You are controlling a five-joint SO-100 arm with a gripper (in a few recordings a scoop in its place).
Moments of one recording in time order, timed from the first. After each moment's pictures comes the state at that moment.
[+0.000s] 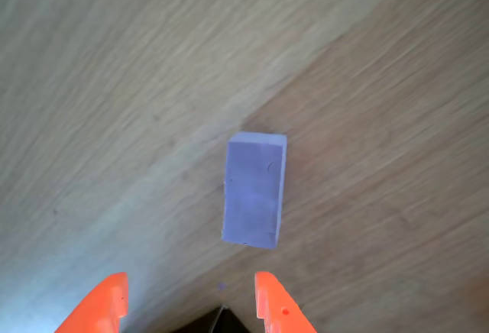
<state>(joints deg) 66.9 84.3 79.5 84.5 28.9</state>
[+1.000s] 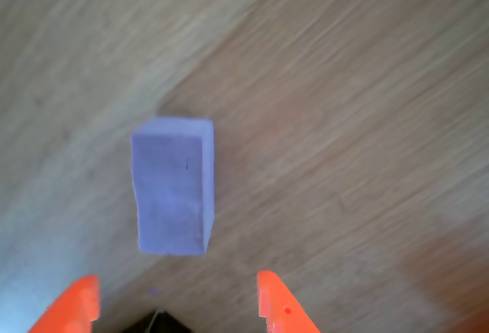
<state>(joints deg) 68.2 77.4 77.4 91.5 31.1</state>
